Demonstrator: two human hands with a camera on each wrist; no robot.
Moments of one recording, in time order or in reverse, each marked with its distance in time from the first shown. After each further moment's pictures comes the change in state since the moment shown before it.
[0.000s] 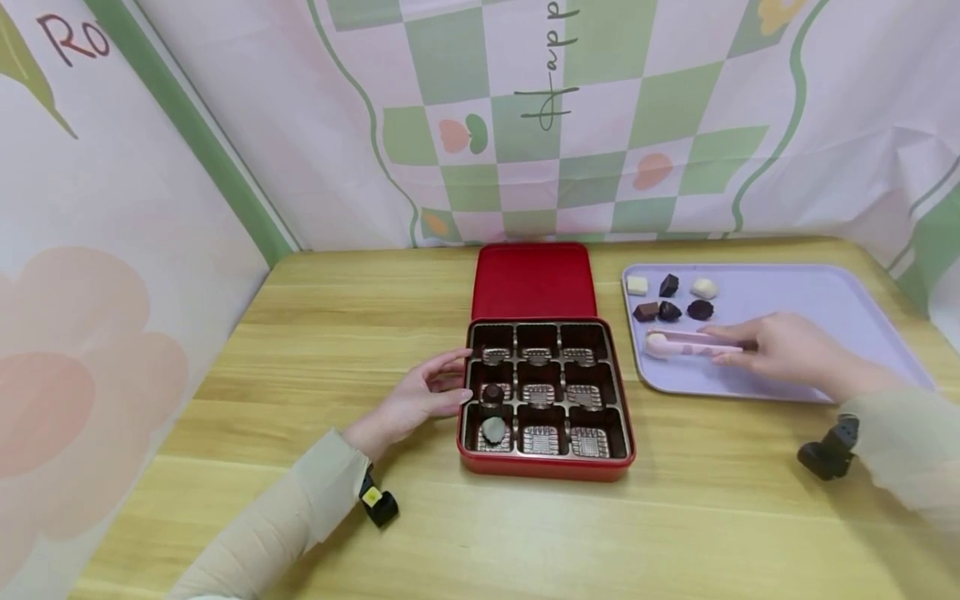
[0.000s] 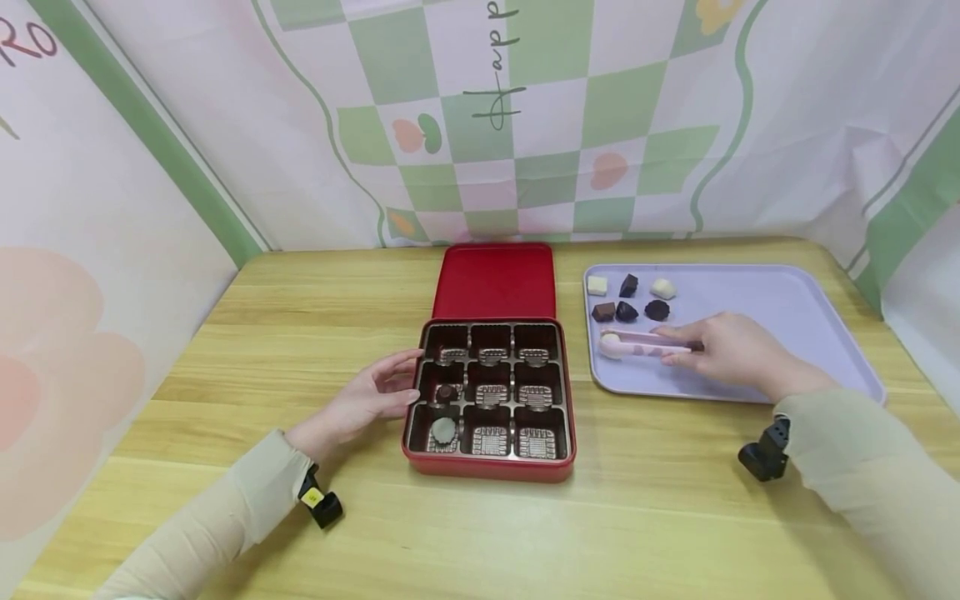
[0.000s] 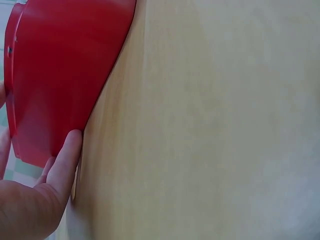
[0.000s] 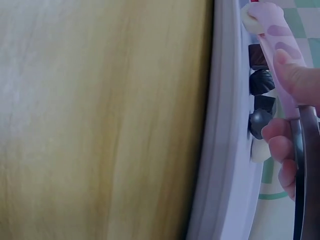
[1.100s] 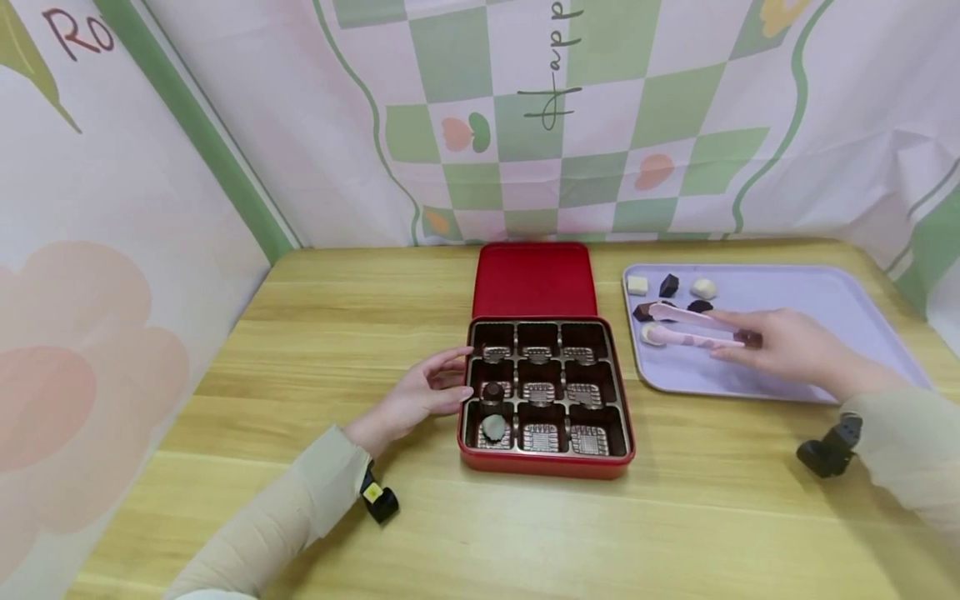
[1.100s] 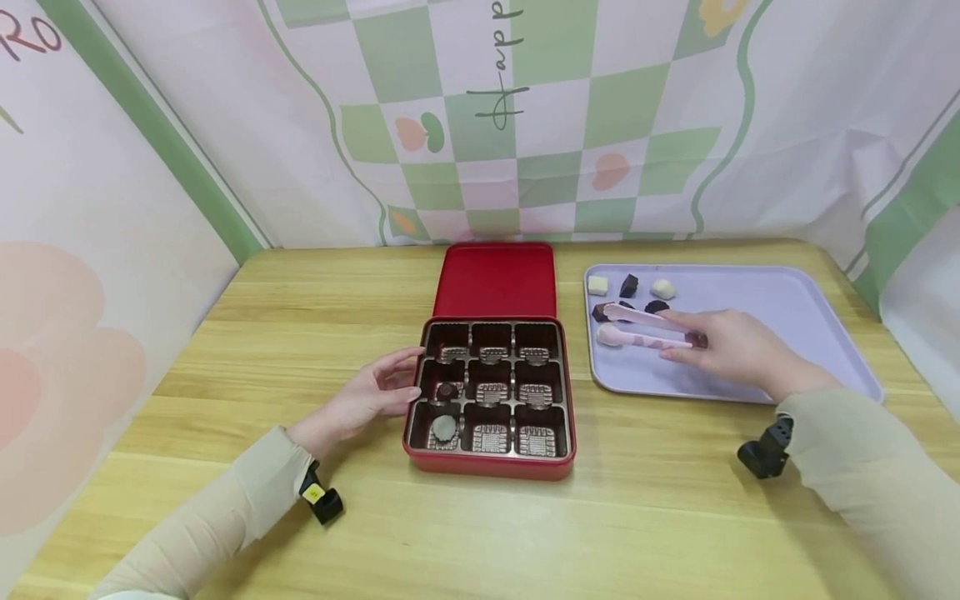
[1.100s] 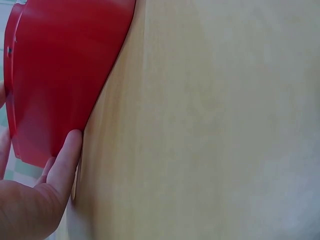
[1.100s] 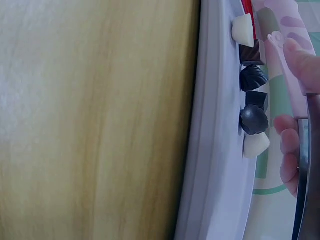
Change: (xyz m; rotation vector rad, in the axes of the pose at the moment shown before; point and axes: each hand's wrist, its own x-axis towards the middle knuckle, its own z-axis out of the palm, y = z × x) left_hand 0.001 0.000 -0.001 0.005 -0.006 -0.003; right_hand 0.001 0.001 -0.005 0.018 0.034 0.018
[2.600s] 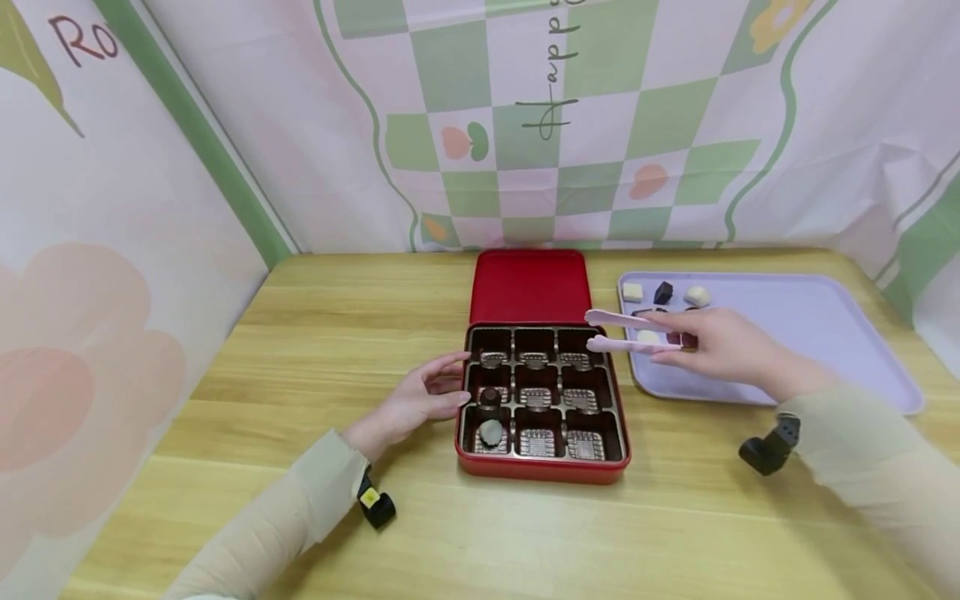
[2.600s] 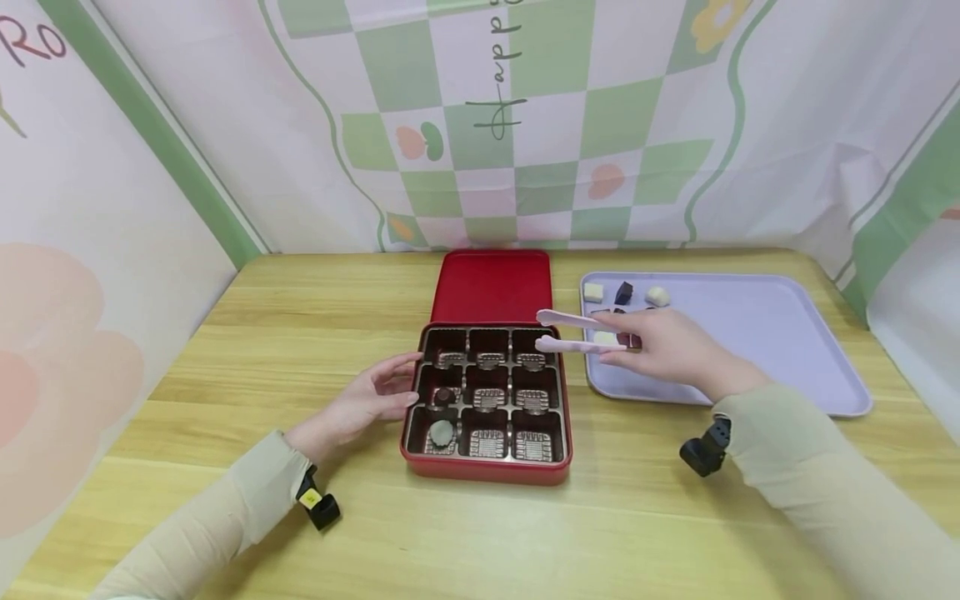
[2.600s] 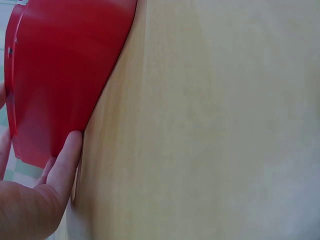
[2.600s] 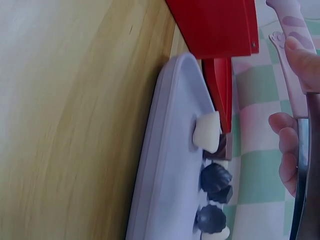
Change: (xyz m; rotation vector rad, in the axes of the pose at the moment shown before) left_hand -0.003 0.002 0.001 0.001 0.005 0.001; right_hand 0.028 -0.057 -0.001 0.023 0.178 -0.355
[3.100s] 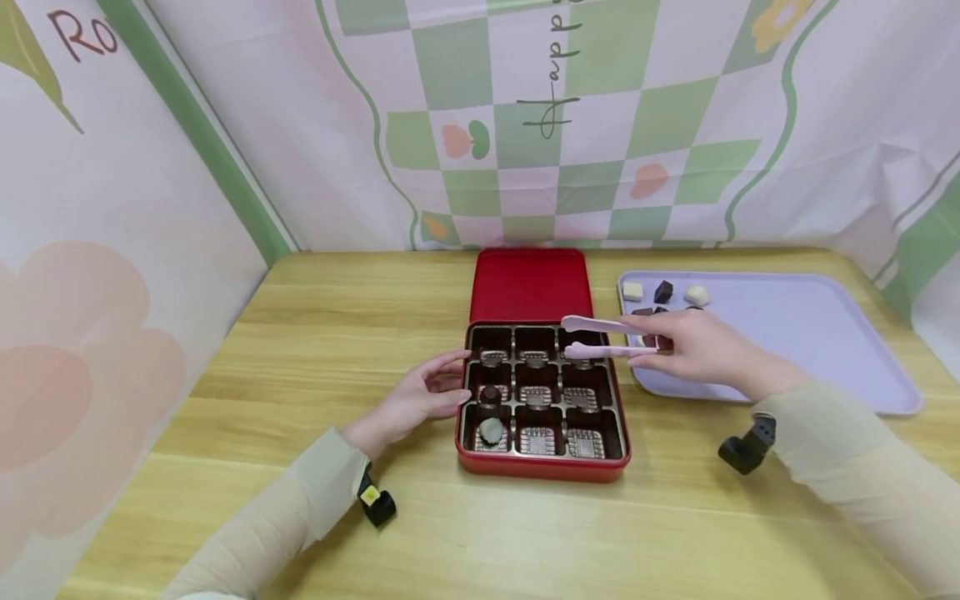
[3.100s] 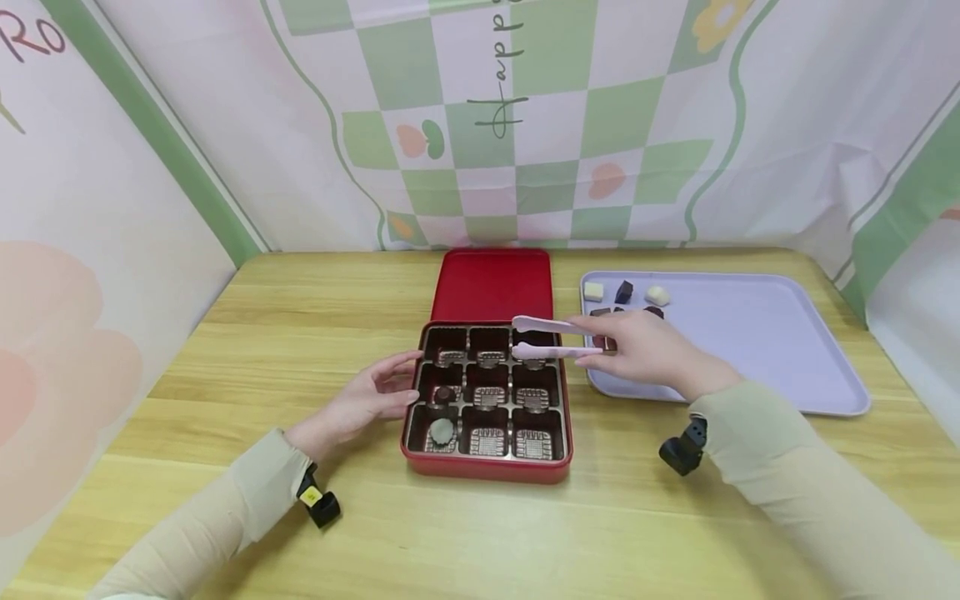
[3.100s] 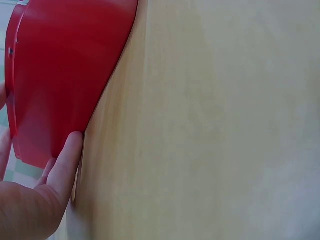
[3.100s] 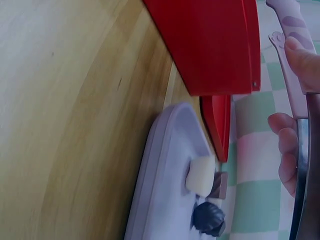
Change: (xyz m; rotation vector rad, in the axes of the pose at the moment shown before) left_hand 0.001 -0.001 0.000 -0.001 0.003 0.005; right_hand 0.017 -0.018 0.007 0.009 -0.024 -0.087
